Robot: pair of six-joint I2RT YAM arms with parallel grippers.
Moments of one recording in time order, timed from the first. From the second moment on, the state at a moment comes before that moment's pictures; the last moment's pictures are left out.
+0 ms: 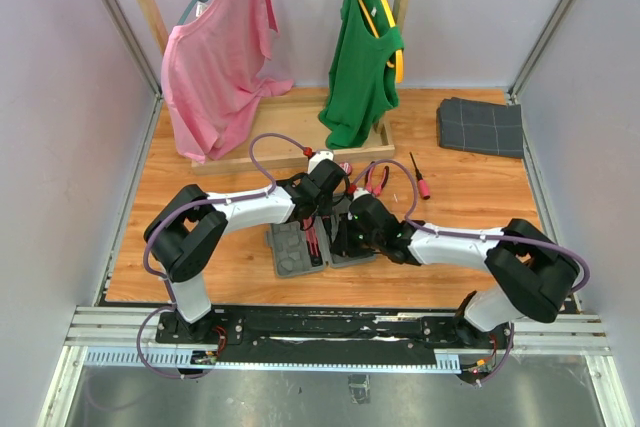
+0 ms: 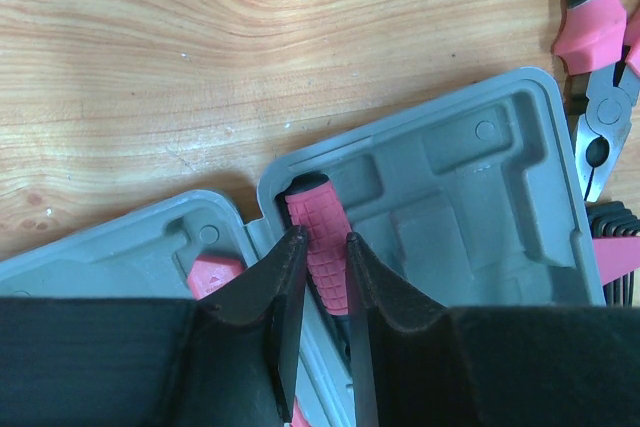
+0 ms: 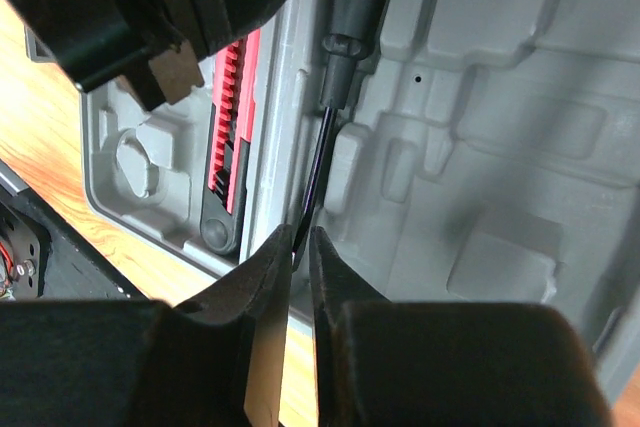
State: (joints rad) left arm -0.82 1.77 1.07 -0.21 -0.37 -0.61; right arm 0.90 1.47 0.63 0.08 -0.09 0.68
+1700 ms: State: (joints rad) left arm -0.82 1.77 1.05 -0.17 -0.38 -0.61; right arm 0.95 1.60 0.71 0.02 0.02 0.77
